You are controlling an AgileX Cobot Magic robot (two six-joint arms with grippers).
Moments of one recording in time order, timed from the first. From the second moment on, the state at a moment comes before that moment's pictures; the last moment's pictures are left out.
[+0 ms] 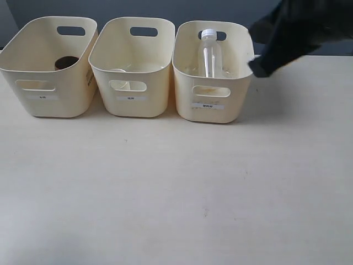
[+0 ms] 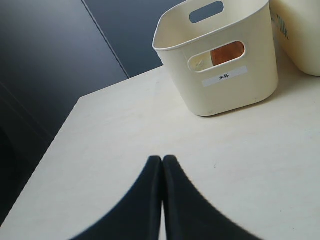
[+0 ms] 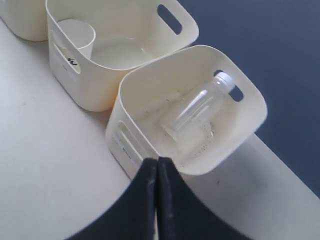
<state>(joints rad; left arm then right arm) -0.16 0.06 0.00 0.54 0.30 -0.15 0.59 1.21 -1.02 0.14 0.50 -0.58</state>
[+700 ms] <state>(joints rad) -0.16 0.06 0.00 0.54 0.30 -0.15 0.47 0.51 -0.88 0.21 0.87 -0.52</state>
